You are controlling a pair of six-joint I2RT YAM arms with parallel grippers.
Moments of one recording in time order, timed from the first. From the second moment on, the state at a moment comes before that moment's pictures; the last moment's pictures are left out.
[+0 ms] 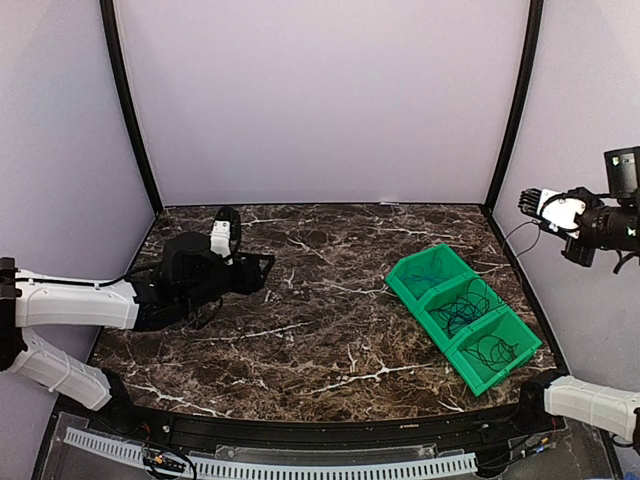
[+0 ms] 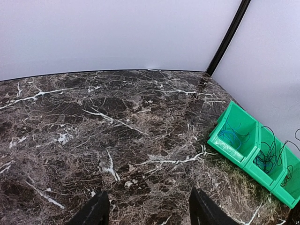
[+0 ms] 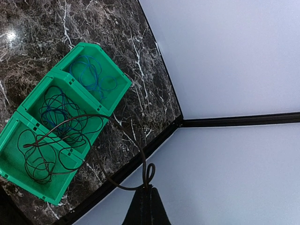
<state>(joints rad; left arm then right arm) -0.81 1.28 0.64 0.33 -0.23 -0.40 0.26 0.84 1.46 -1.28 0.04 -1.06</state>
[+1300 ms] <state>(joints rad) -0.81 1.32 0.59 0.40 -0.20 -0.42 0.26 0.65 1.06 -1.32 0.15 -1.09</state>
